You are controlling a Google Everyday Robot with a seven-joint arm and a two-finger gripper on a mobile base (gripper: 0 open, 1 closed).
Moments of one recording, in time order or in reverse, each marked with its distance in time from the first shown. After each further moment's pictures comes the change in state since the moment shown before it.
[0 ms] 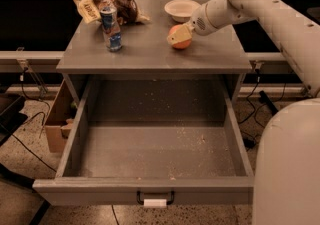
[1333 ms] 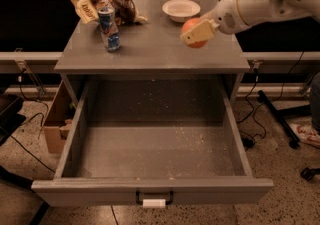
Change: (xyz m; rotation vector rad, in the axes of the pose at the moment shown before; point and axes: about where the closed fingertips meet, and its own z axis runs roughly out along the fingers) arm -0.004 0.065 -0.116 -0.013 -0.079 -0.108
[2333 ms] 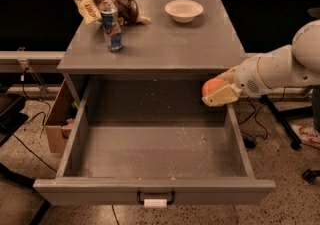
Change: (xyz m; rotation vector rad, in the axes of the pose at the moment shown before) arm 0.160 0.063 -0.021 -0.060 0.169 -0.021
